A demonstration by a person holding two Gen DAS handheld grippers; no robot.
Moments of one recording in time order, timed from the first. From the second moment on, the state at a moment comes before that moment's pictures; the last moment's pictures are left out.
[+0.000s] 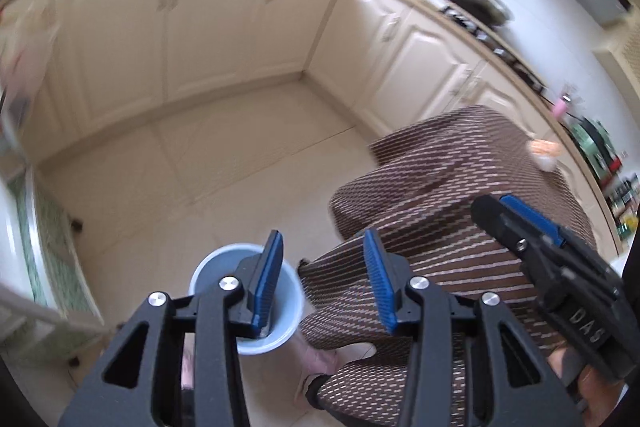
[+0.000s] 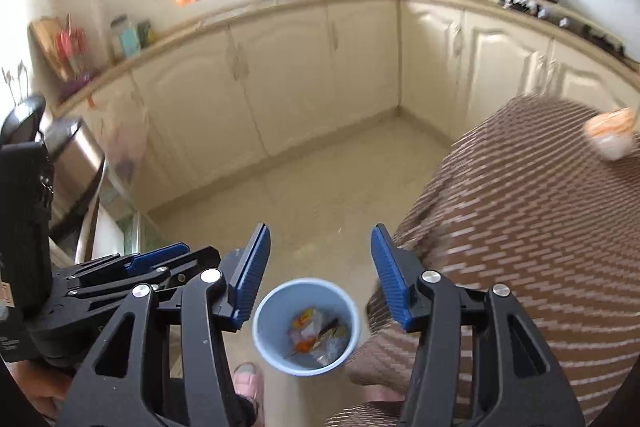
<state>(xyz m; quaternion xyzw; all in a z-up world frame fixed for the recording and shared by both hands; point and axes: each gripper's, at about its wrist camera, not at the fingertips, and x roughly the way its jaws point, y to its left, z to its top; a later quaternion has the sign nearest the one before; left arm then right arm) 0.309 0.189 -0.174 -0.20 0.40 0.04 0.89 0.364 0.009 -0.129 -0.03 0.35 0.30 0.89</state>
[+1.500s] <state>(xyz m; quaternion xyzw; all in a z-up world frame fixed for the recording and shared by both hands) 0.573 -0.136 -0.138 0.10 0.39 -0.16 0.90 0.482 -0.296 -0.109 0.07 0.34 0.08 0.93</state>
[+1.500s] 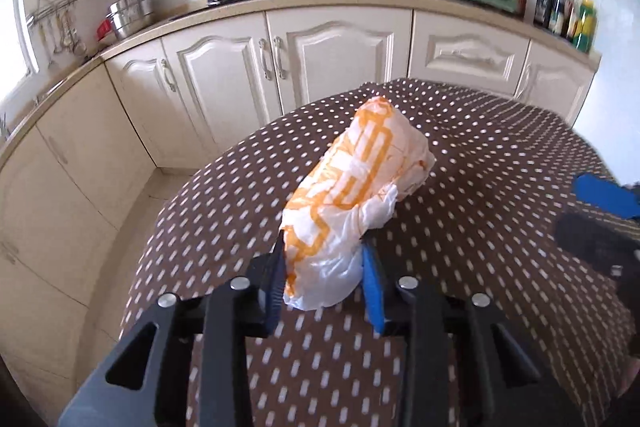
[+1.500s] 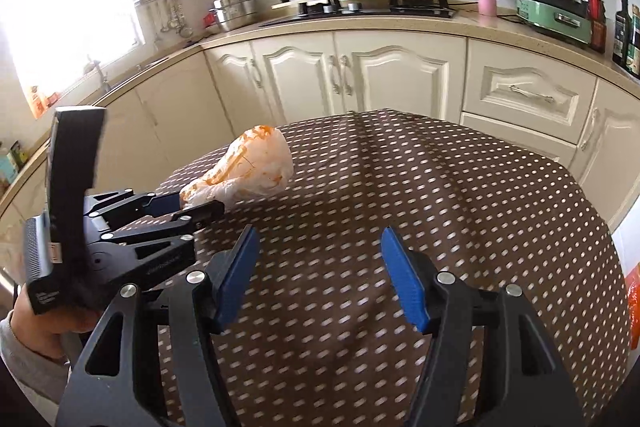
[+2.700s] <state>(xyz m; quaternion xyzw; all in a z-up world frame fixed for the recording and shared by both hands) 0.247 0.278 -0.386 -0.26 0.51 0.14 0.81 0.362 0.126 -0.351 -0.11 0.55 0.29 0.78</state>
